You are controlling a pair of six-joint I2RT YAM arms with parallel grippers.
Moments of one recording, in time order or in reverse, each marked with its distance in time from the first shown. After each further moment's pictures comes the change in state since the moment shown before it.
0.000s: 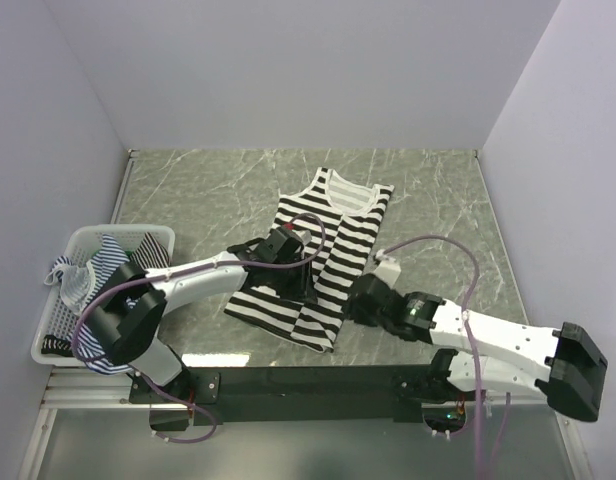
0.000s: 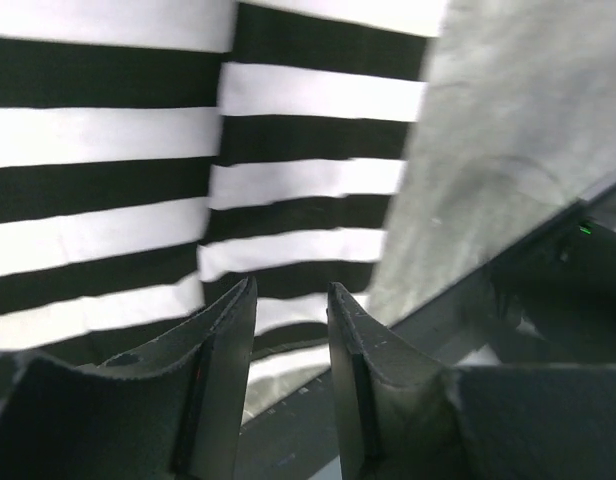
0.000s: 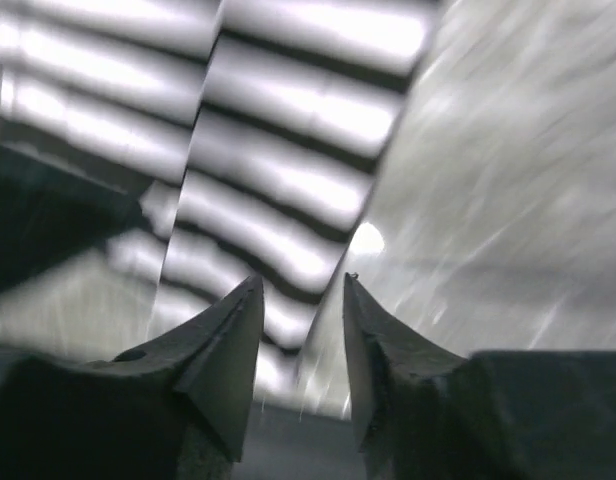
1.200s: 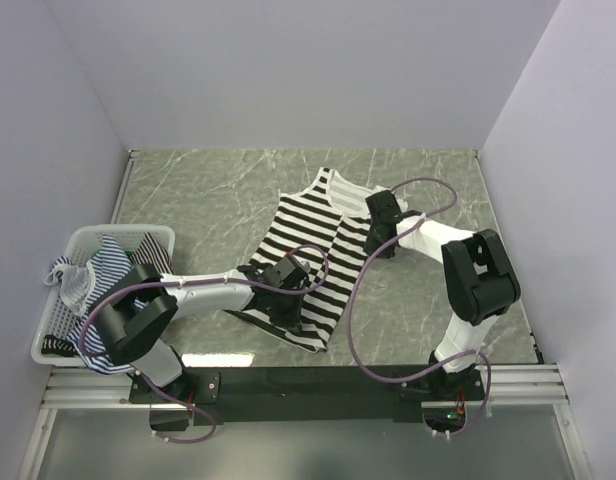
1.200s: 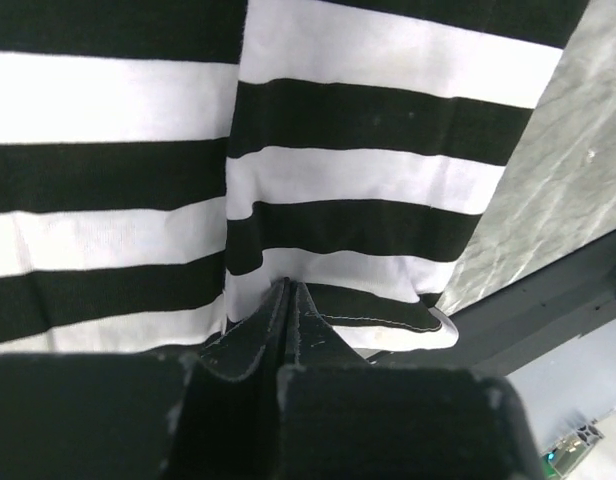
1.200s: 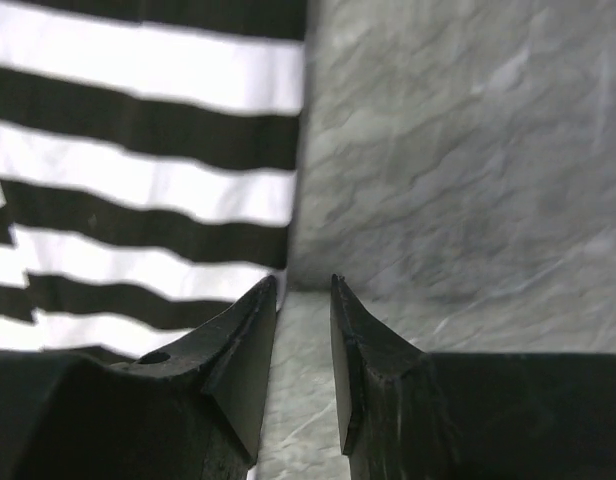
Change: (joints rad) left arm -0.116 0.004 -0.122 -0.029 -0.074 -0.030; right arm -0.737 0.742 0.441 0.134 -0.209 -0.501
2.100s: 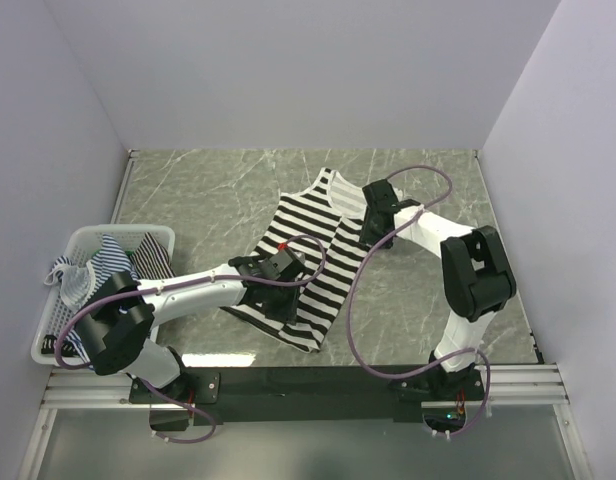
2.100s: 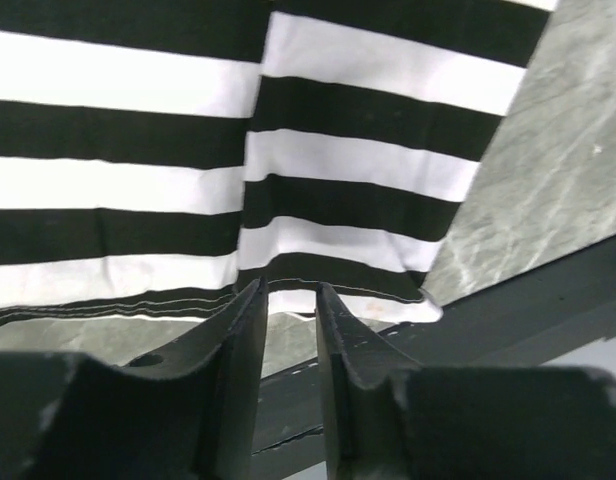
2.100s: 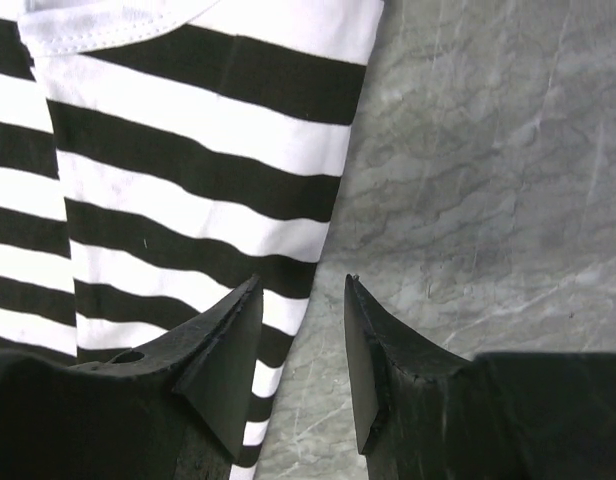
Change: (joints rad) left arm 0.000 -0.094 0.088 -0.210 -0.114 0.043; right arm -0.005 0.038 0.127 -0.081 -0.010 -0.074
